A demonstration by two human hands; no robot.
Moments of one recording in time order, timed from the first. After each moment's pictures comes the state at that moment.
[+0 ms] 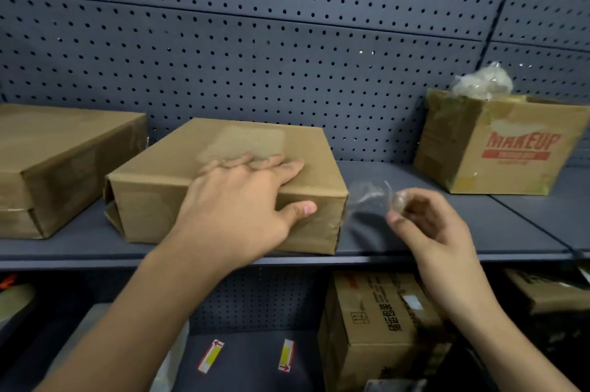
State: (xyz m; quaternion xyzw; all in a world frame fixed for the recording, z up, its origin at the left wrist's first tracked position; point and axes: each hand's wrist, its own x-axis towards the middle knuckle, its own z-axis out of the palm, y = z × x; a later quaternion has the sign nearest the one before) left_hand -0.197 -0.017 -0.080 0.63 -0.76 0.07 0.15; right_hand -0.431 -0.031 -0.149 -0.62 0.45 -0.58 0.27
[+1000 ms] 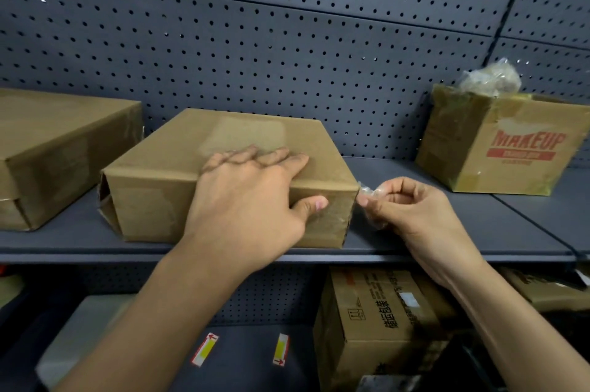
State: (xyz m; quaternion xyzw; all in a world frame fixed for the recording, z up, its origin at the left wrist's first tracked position) left_hand -0.205 -0.025 -0.094 0.63 -0.74 0.14 0.19; right_hand -0.423 -0.066 -0.135 -0.59 0.46 -0.53 0.39
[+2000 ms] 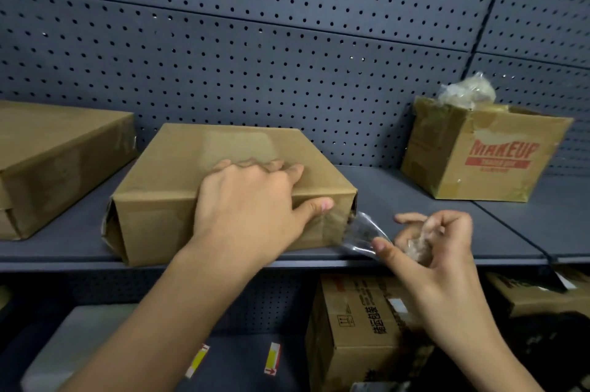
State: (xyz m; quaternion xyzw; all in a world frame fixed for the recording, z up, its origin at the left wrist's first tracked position) left_hand -0.230 -0.021 -0.078 0.65 -0.73 0.15 0.15; right_hand -0.434 0.004 -0.144 -0.65 0.50 -0.55 0.18
